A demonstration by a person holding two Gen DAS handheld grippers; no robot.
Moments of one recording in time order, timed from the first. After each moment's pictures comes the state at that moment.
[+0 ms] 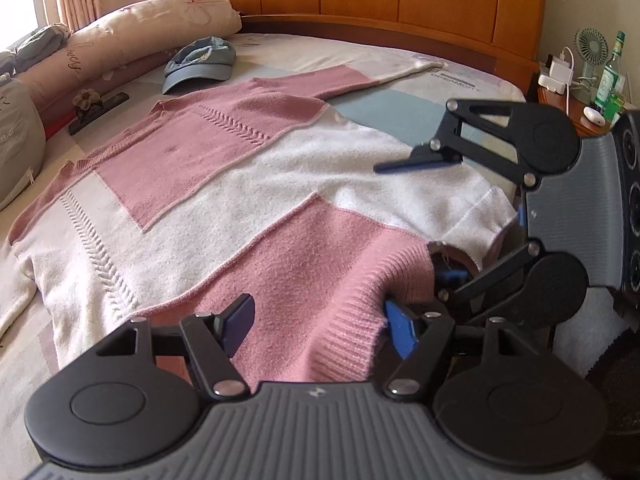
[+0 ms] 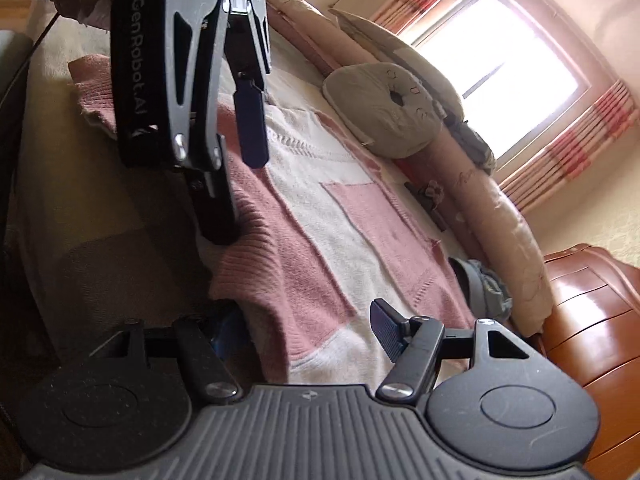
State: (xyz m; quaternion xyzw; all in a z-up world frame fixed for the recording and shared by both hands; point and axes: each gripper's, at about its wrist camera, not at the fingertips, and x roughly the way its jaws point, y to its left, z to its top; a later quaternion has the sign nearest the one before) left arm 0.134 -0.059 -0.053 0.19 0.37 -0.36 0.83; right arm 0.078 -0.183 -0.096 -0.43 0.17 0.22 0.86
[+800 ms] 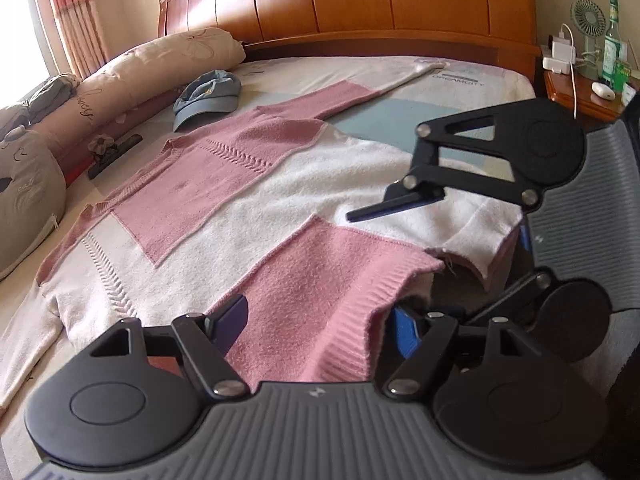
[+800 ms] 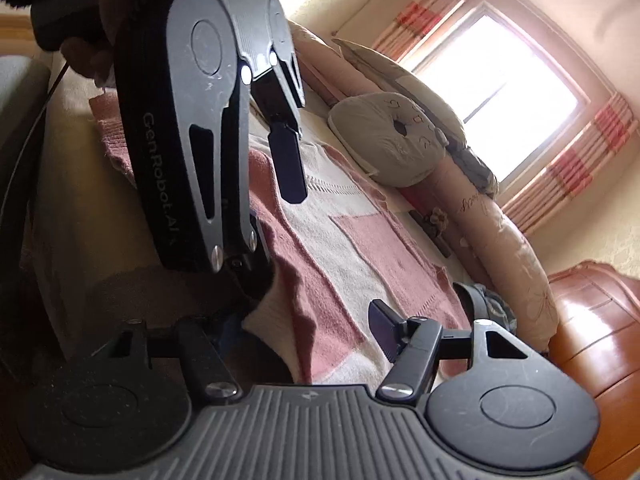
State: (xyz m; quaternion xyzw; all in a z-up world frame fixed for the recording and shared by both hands) left arm 0.111 -0.081 -0.057 0.24 0.32 -0.32 0.86; right arm 0.063 -0.172 -0.100 -0.43 0.14 0.26 0.85
